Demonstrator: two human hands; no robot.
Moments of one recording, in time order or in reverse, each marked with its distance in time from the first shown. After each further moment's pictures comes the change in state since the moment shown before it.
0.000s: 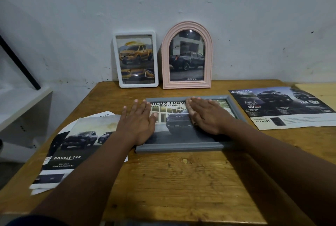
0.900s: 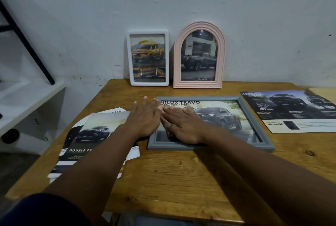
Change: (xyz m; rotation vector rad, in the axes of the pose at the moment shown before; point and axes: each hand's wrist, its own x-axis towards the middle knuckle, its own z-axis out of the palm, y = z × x) left_hand -0.001 -0.009 -0.013 -0.154 -0.042 0.017; right_hand 0.016 -0.103 -0.003 0.158 -0.141 -0.174
